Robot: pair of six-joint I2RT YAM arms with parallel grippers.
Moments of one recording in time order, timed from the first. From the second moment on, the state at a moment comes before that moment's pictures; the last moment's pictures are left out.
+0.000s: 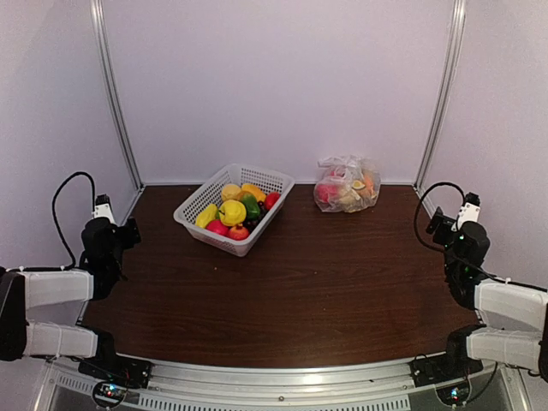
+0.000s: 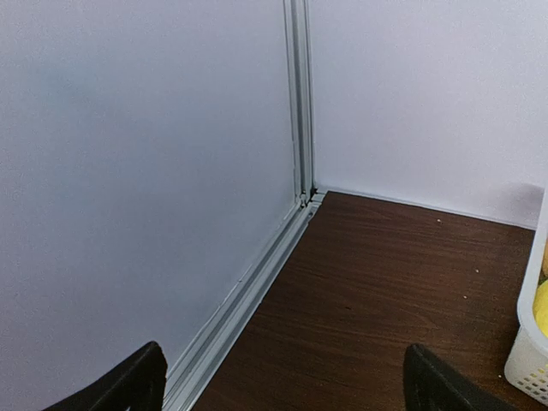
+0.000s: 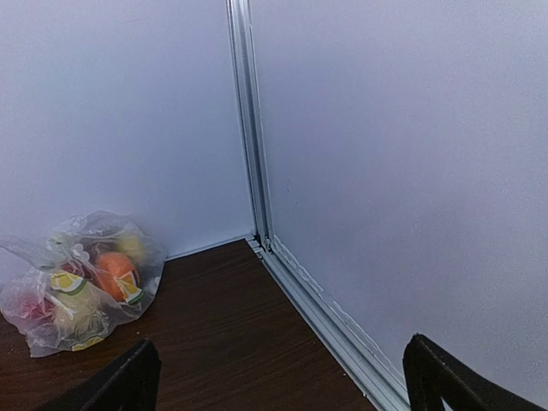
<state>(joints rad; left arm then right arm) -0.12 1.13 0.29 0.67 -0.53 -0.05 0.13 0.94 0.24 0.71 0.56 0.12</state>
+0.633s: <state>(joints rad) -0.12 1.12 0.29 0.65 -0.54 -0.07 0.14 1.19 0.38 0.70 0.44 0.12</state>
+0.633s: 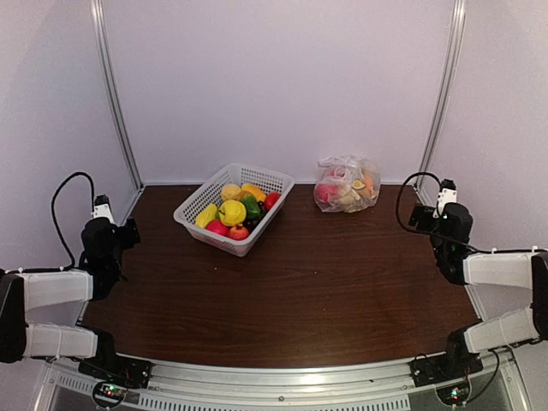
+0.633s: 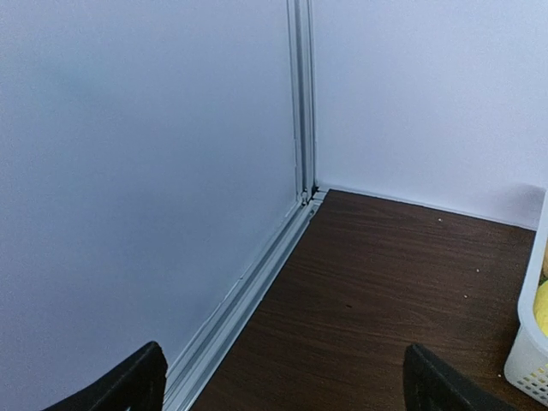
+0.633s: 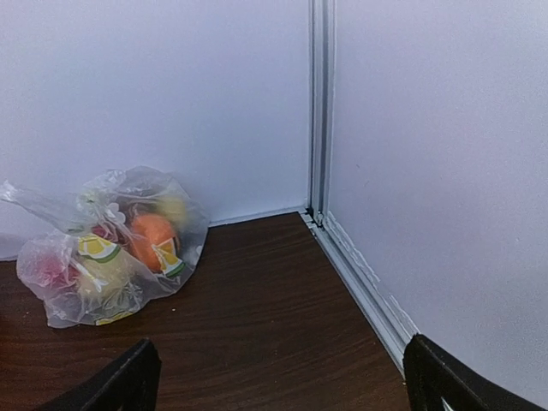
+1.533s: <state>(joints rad) -0.12 1.12 0.29 0.65 -0.51 -0.06 0.27 2.07 1.56 0.24 0.15 0.05</state>
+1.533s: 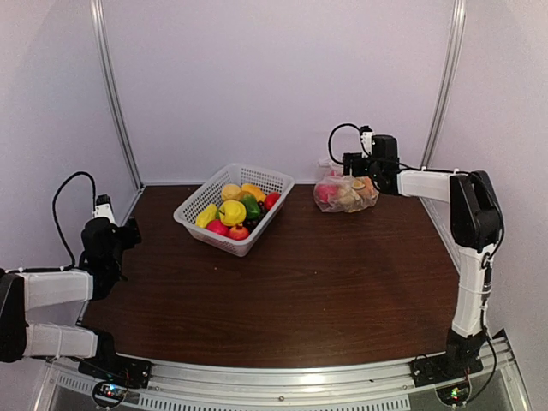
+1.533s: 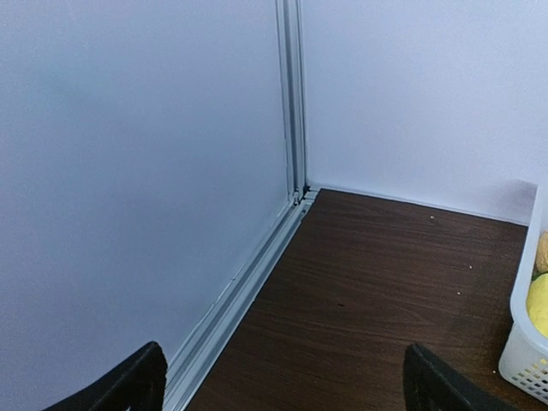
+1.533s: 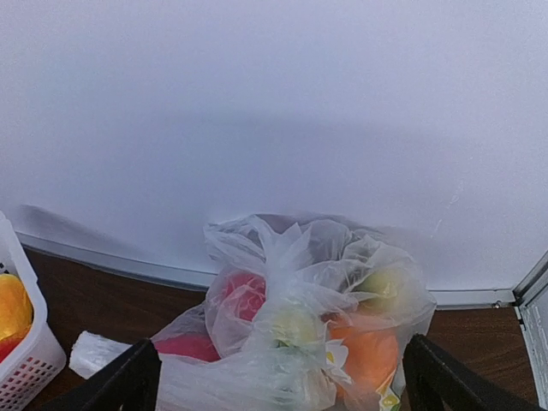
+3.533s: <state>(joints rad) -0.16 0.86 0.81 -0.15 -0.03 -0.30 0.30 1.61 1.40 0.02 -0.10 0.12</state>
